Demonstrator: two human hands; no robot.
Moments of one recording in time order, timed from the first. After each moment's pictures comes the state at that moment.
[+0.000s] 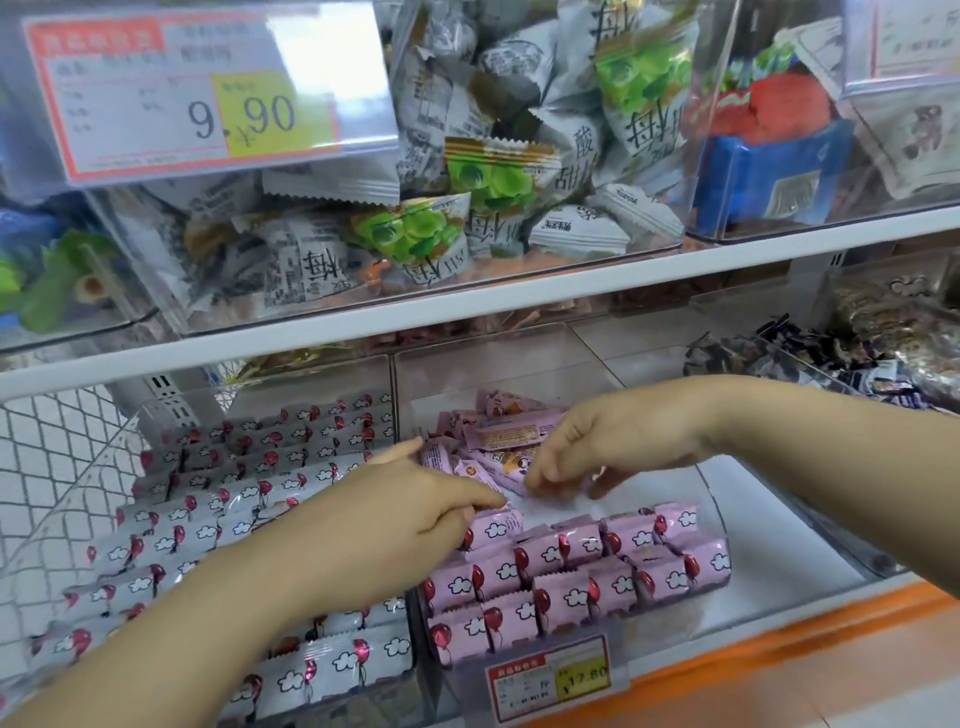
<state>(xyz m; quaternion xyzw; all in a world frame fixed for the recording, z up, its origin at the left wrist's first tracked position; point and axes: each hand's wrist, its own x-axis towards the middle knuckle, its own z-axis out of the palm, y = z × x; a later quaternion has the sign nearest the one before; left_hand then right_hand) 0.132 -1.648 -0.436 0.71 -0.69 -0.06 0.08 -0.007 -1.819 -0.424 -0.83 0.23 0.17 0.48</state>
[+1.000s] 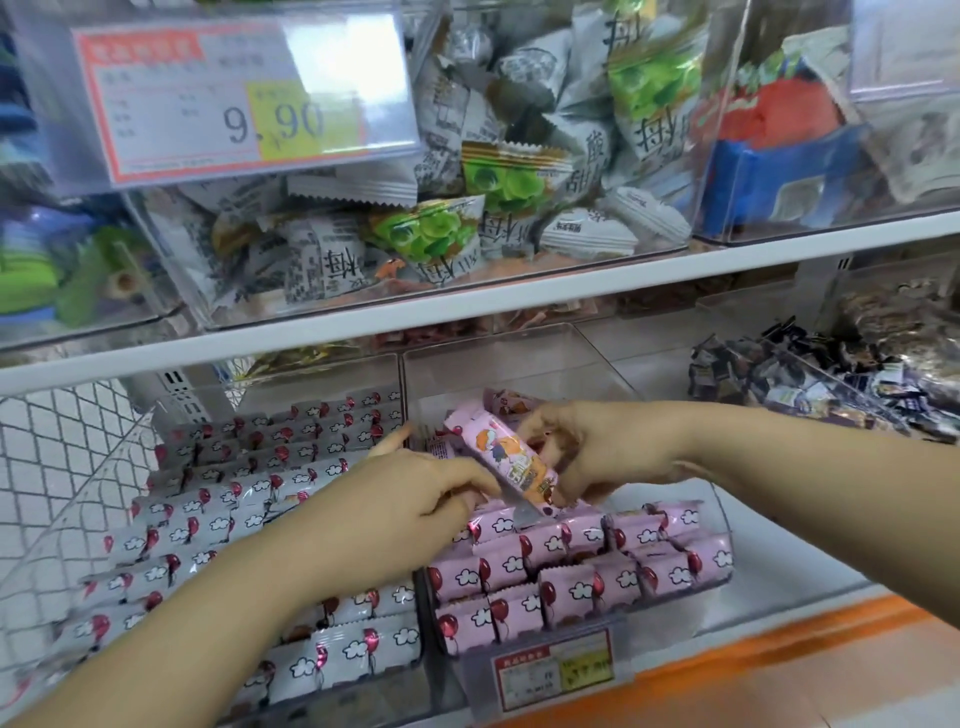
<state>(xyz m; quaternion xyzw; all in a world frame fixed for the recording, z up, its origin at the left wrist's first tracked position) 0.129 -1.645 -0.432 0.75 -0.65 -0.09 0.09 0.002 -1.814 -0.449 -0.83 0.23 0.08 0.51</state>
